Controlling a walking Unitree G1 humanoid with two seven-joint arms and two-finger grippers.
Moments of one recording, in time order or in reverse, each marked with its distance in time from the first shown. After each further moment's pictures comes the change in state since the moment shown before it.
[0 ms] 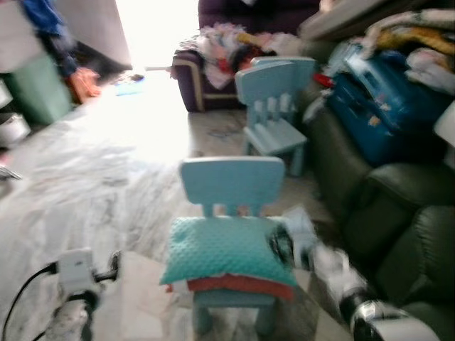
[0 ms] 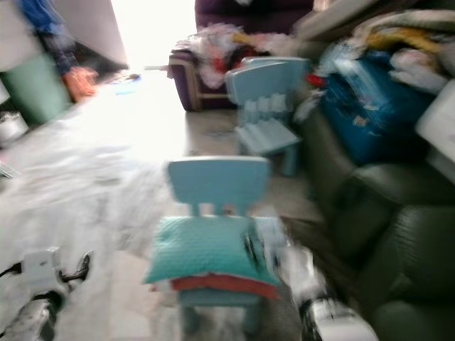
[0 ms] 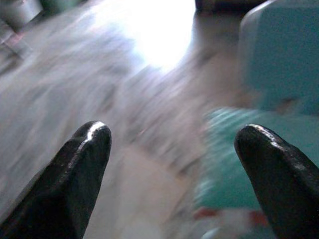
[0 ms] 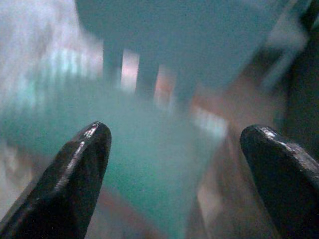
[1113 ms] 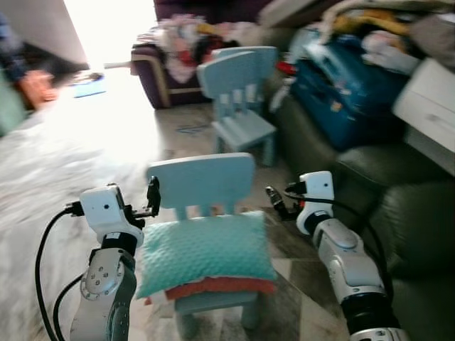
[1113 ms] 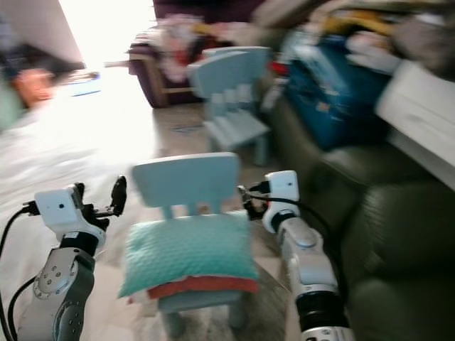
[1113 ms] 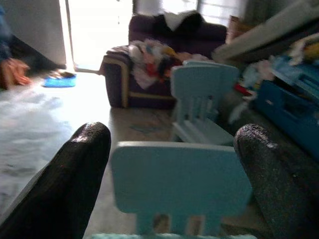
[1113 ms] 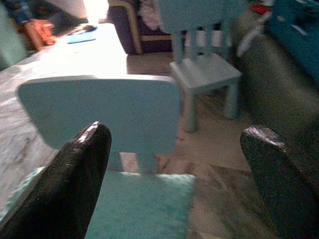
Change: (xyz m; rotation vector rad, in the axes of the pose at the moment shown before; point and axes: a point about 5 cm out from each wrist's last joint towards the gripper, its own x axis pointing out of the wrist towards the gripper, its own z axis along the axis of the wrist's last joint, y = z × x) left arm -0.014 -0.080 0.110 -0.147 -0.370 -0.137; right arm -0.025 0.002 0.054 0.243 -0.237 -0.065
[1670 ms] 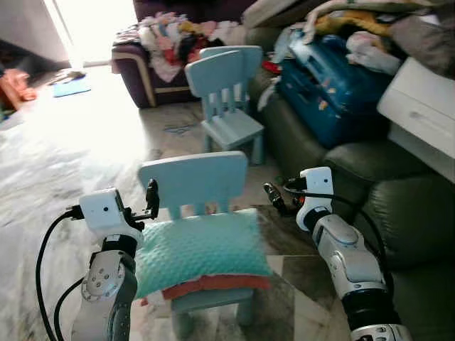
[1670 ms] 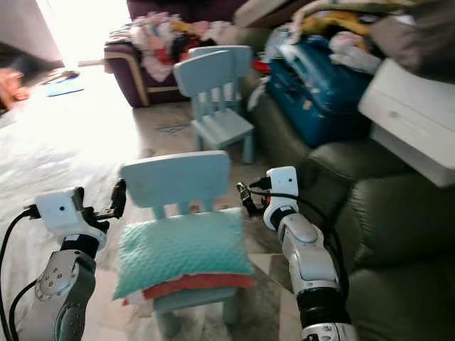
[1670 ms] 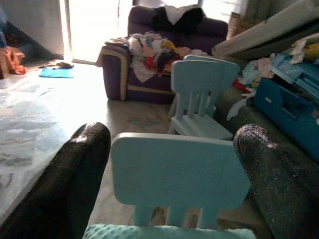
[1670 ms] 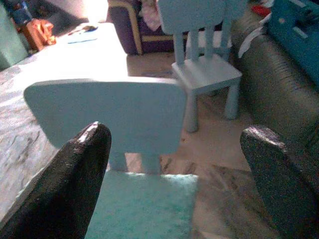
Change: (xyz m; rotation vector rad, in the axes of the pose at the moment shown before) left arm -0.002 0.001 -0.004 -0.008 0.012 0.029; right arm 0.002 -0.002 0.007 0.002 -0.002 0.016
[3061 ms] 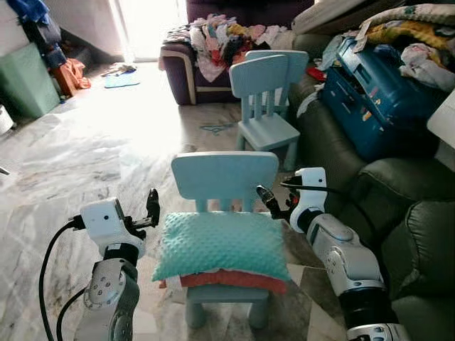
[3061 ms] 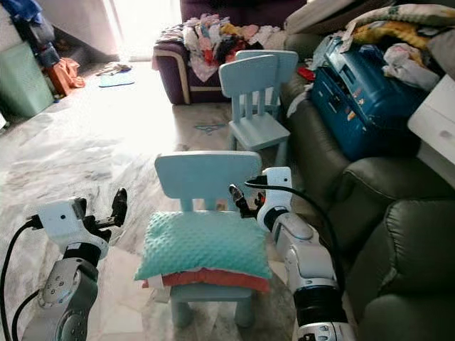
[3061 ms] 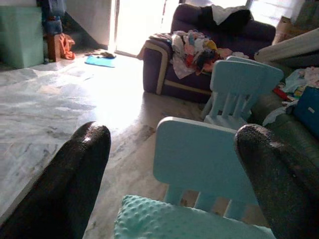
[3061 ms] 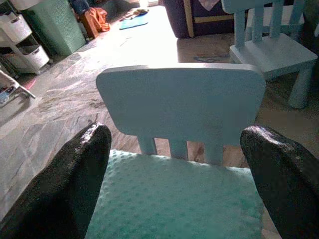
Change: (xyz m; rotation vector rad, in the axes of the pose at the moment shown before) left arm -0.008 0.002 -0.012 -0.046 0.055 0.033; right arm 0.001 0.010 0.001 0.121 0.064 0.053
